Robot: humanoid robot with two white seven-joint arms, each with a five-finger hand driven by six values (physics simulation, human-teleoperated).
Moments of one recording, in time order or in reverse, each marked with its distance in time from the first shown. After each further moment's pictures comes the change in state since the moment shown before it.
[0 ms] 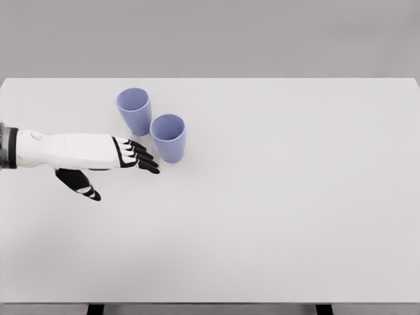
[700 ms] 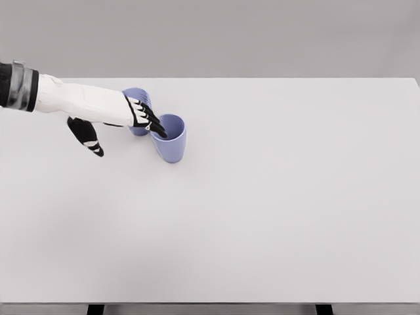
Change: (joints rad) left arm -0.617 -0.148 -0.557 0.212 0.065 0.002 0.000; right arm 0.006 0.000 0.000 0.008 -0.001 0.000 0.004
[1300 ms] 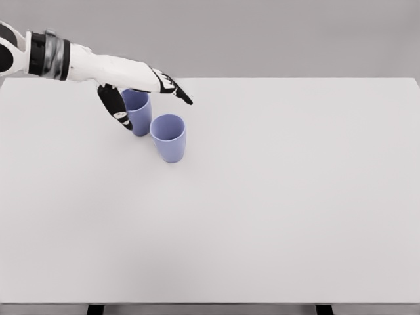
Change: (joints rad) left arm -0.017 -0.200 -0.012 0.242 0.126 -0.002 0.001; right arm 0.000 0.000 0.000 0.000 0.000 0.000 0.000
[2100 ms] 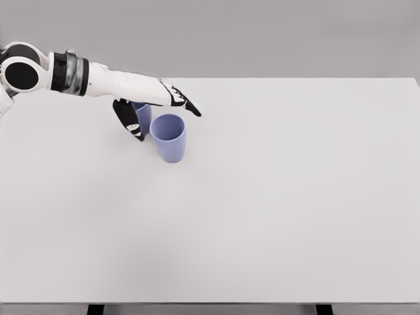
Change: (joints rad) left arm 0.112 -0.057 0.088 0.056 -0.068 0.000 0.007; right arm 0.000 0.000 0.000 0.000 0.000 0.000 0.000
